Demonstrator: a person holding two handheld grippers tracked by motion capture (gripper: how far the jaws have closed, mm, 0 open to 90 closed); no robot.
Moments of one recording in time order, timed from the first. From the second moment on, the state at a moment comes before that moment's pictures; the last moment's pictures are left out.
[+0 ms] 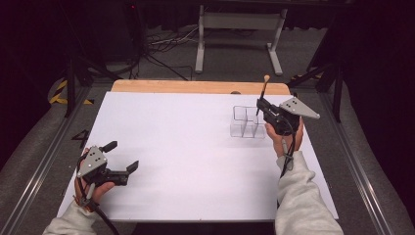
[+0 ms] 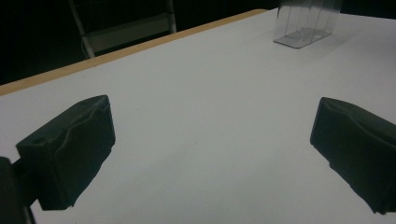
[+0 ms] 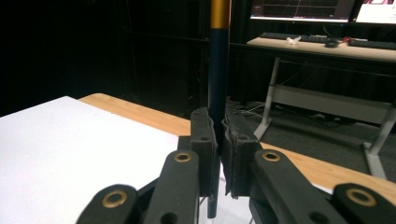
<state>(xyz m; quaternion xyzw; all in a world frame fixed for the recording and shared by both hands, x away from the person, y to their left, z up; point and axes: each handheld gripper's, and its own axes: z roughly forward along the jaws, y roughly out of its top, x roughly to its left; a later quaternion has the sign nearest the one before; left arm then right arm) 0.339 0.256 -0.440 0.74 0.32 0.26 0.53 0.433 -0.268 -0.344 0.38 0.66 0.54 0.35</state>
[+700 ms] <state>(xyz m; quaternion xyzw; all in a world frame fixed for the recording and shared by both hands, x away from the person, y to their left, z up) 0.340 0.257 -0.441 0.74 0.33 0.26 0.52 0.463 -0.270 -0.343 0.40 0.66 0.53 0.36</state>
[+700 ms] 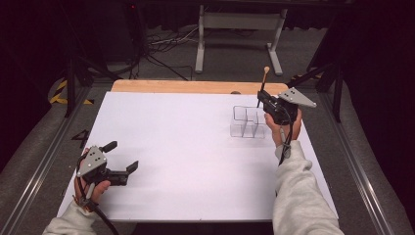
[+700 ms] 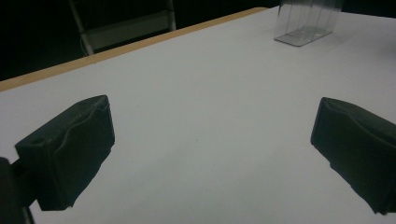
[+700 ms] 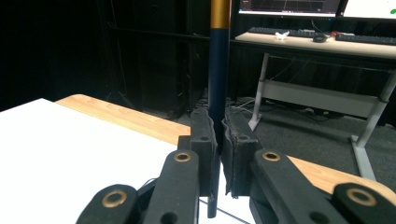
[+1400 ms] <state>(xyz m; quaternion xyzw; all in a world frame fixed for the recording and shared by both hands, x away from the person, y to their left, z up) 0.340 0.257 -0.442 0.74 0.33 0.27 0.51 0.474 -0.263 -0.390 0.43 0.67 0.50 0.34</state>
